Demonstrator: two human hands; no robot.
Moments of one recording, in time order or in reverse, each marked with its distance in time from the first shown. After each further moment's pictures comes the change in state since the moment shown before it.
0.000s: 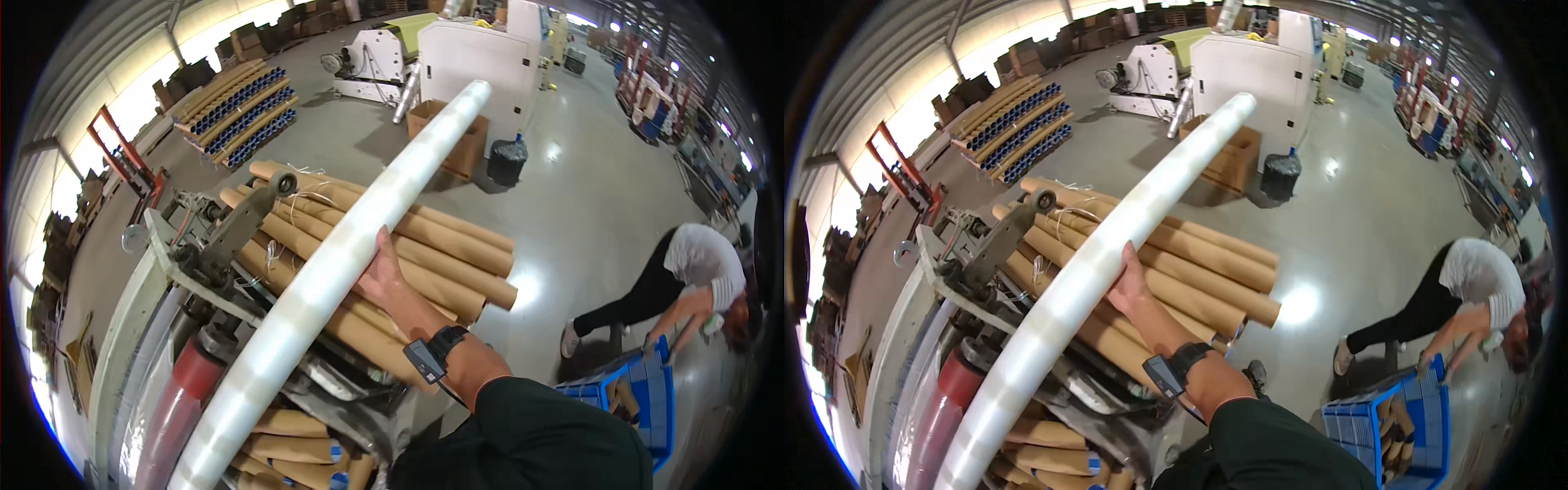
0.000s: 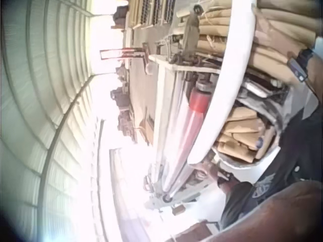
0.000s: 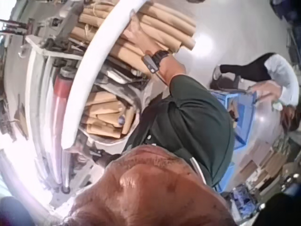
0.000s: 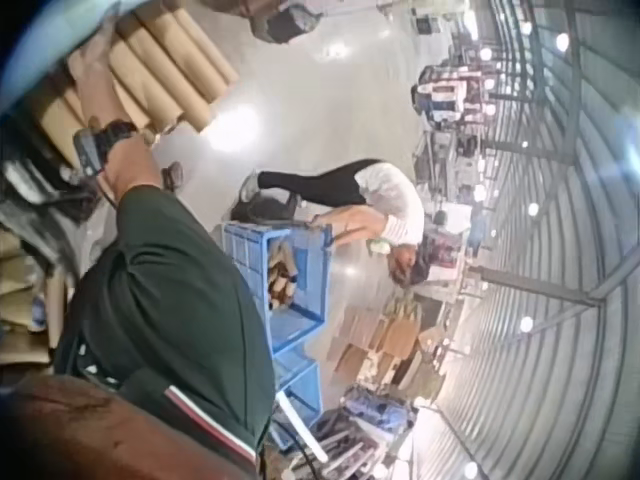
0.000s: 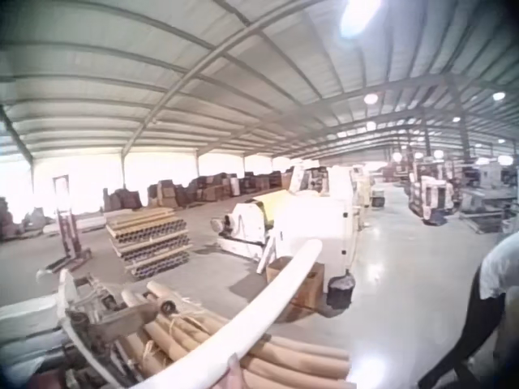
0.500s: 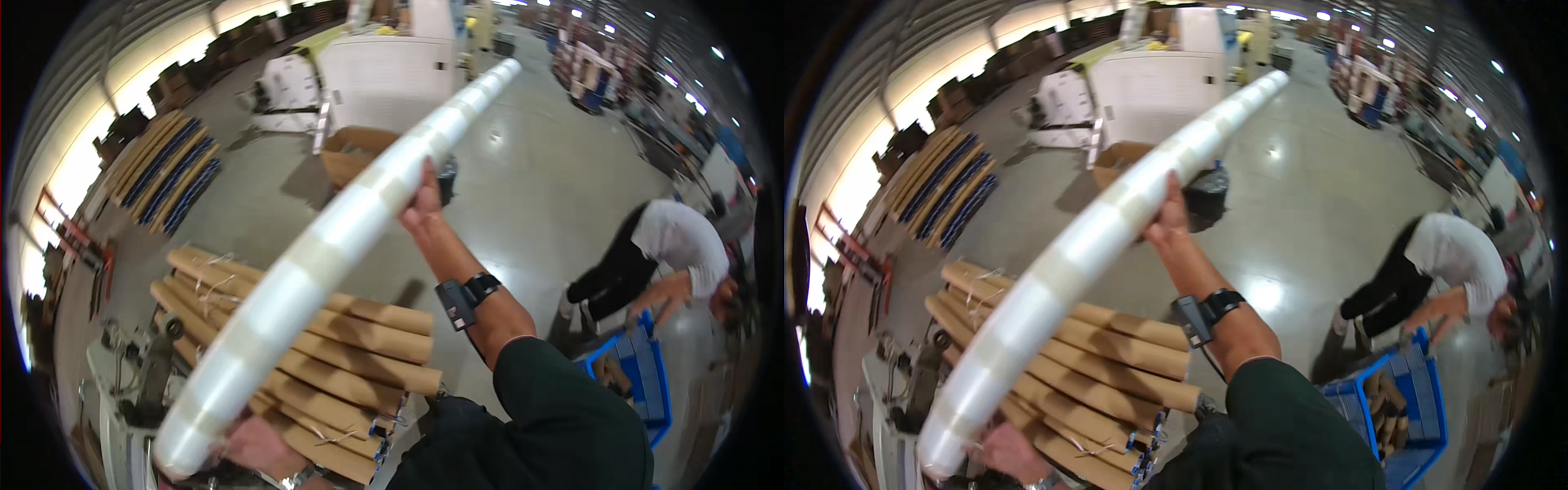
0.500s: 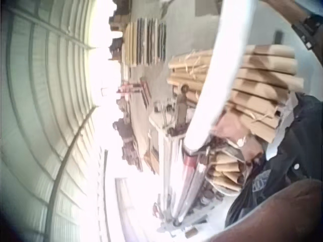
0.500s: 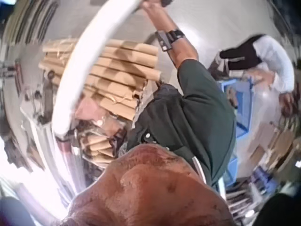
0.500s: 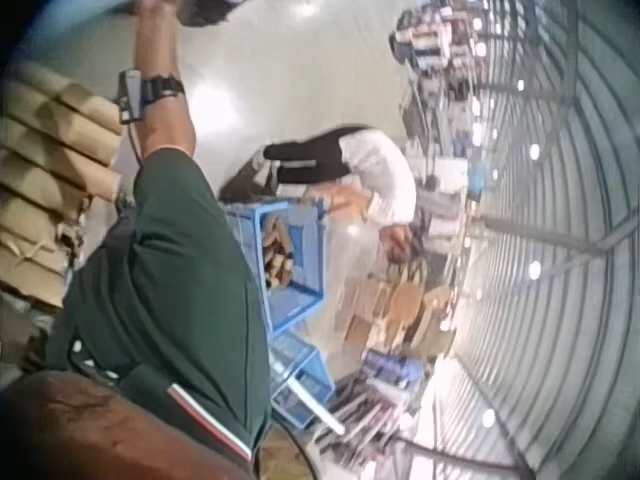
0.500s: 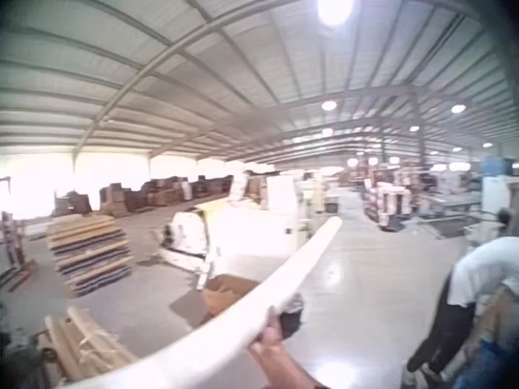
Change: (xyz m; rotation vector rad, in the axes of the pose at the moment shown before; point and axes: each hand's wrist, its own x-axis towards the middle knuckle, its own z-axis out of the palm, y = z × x) left_hand -0.210 0.159 0.574 -1.264 -0.234 -0.550; right_hand 0.117 -0.459 -0.017 -0.028 -0.032 -0.459
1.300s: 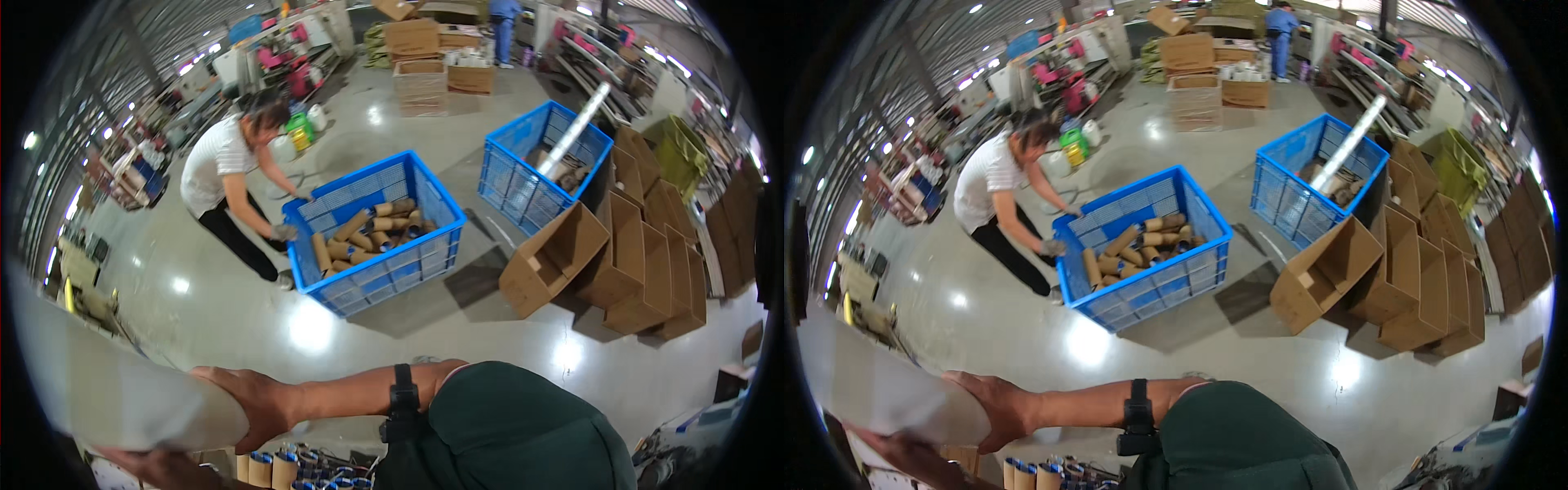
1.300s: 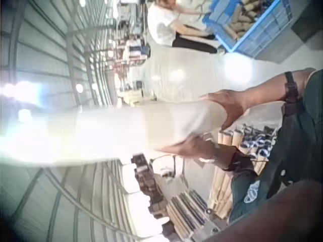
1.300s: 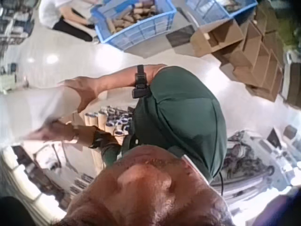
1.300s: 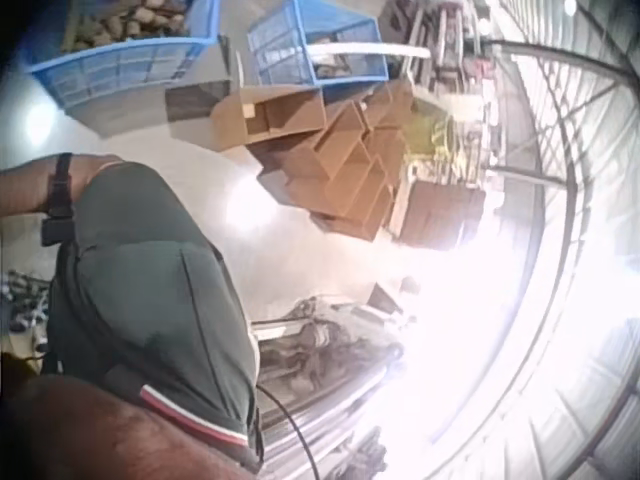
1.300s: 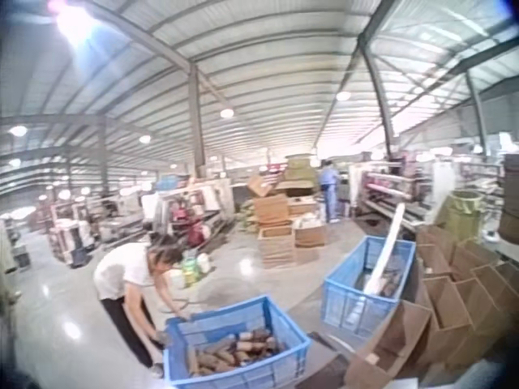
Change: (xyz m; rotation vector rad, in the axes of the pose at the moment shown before) left_hand -0.371 0.020 0.210 0.038 -1.502 0.161; right_hand -0.641 -0.138 0.097 -1.571 0.248 -1.143
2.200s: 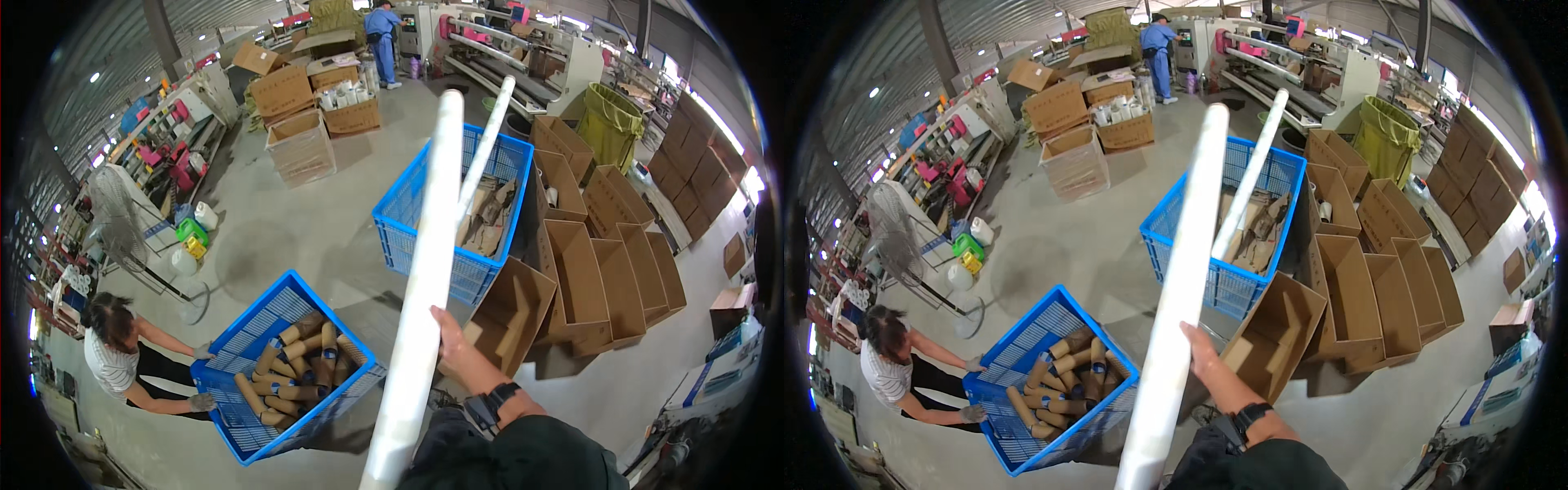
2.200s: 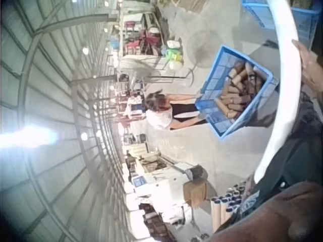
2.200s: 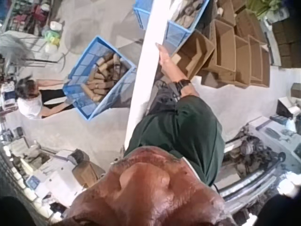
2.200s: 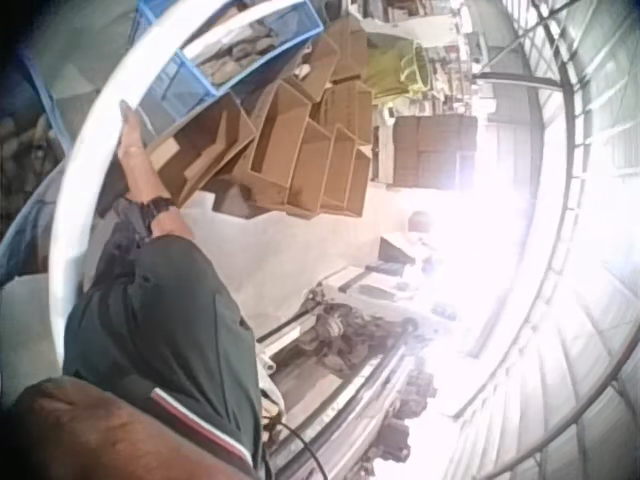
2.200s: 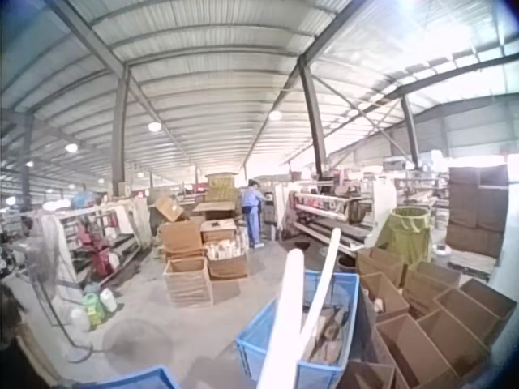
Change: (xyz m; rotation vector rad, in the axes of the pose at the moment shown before) left_hand -0.376 0.113 0.370 -0.127 -1.322 -1.566; right_hand -0.373 -0.030 -0.717 0.344 1.554 0.482
